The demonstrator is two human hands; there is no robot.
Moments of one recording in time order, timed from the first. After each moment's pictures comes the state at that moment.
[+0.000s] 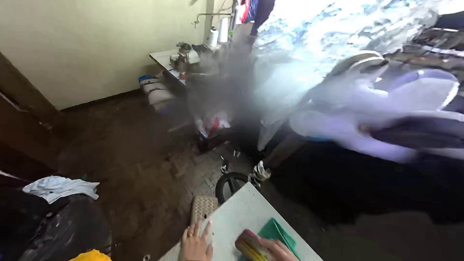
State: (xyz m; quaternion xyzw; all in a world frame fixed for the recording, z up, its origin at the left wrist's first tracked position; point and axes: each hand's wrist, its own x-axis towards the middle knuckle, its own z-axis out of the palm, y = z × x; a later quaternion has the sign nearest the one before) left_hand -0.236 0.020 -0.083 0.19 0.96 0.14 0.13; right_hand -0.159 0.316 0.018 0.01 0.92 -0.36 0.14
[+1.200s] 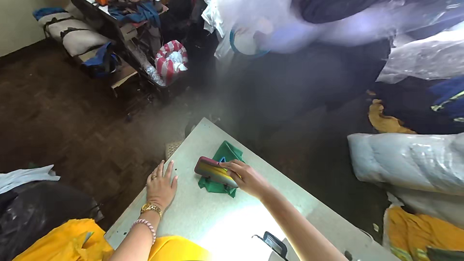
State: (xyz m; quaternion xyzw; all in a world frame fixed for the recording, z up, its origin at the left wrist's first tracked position) left_hand -0.231 0.017 -0.074 0.20 0.96 0.07 0.16; right_hand -0.131 0.327 0.024 0.01 0.93 -0.35 0.11
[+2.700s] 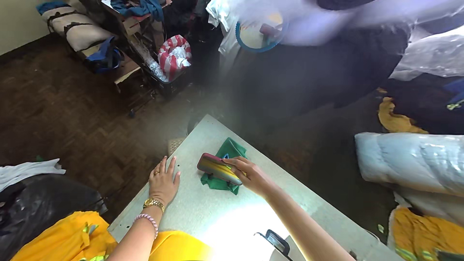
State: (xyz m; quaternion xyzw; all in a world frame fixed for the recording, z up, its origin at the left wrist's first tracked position) left_hand -0.230 0.018 -0.074 0.20 0.97 0.07 0.14; right_hand -0.128 0.328 0.023 0.02 0.92 -0.38 0.10
